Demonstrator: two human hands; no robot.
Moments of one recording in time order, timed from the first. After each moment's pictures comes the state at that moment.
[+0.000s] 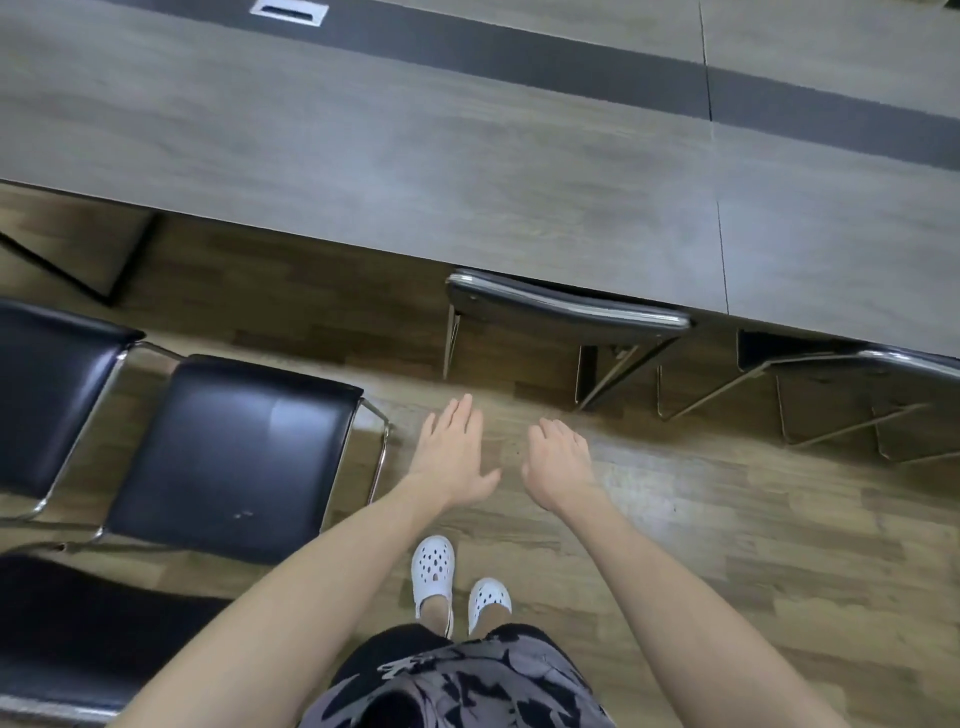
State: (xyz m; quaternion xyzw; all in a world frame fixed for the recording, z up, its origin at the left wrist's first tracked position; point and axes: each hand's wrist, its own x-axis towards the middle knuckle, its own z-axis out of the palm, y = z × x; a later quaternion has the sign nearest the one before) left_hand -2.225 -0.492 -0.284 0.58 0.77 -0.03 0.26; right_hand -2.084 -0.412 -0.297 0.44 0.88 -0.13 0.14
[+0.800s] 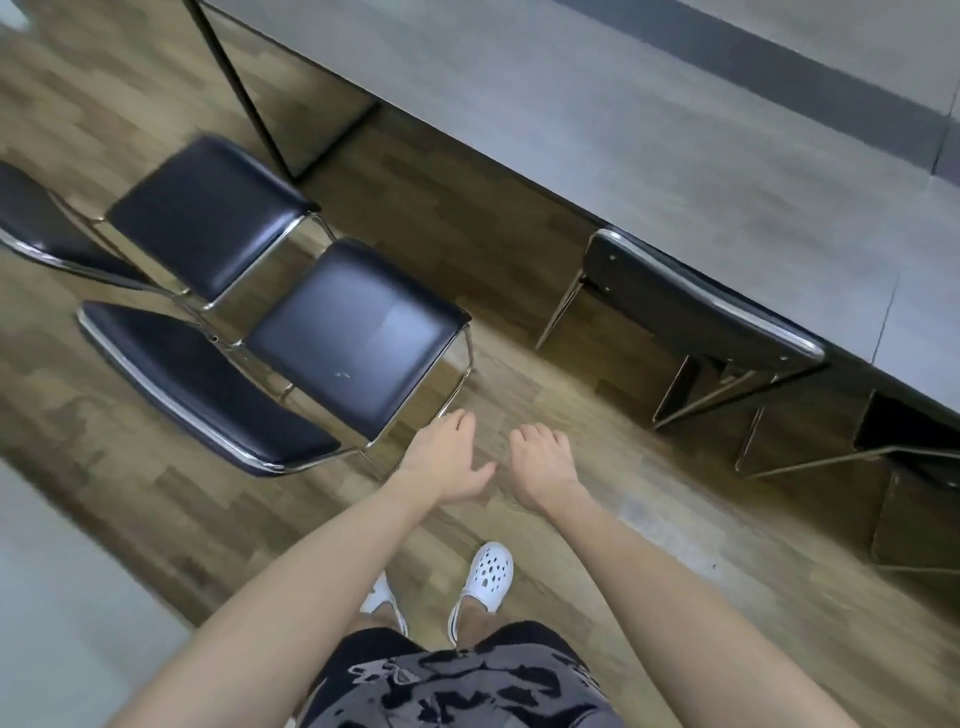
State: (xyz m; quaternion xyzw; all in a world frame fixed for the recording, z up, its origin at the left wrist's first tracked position) left_hand -2.182 -0.669 -0.283 0.39 0.88 0.05 0.27; right_hand -2.091 -0.544 -0.308 0.17 0.96 -0.08 0.23
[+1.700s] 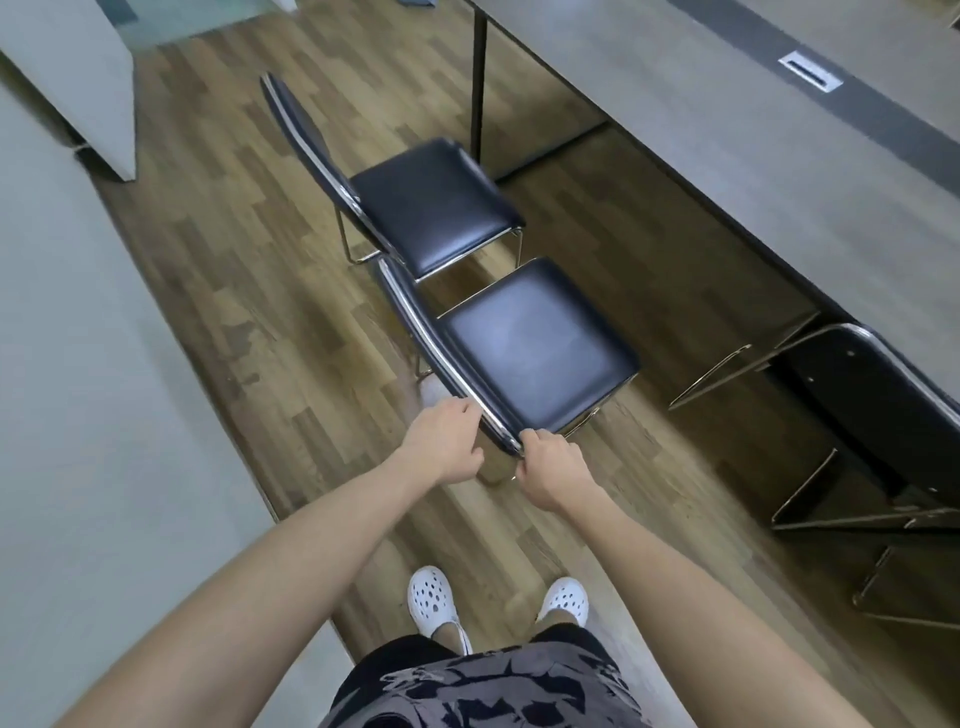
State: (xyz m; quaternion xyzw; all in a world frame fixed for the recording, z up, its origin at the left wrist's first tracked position) left_hand -2.315 -0.986 -0.254 0.29 0.92 0.06 0.24; right_hand -2.243 -0.829 -0.282 0.07 0.96 -0.11 0.24
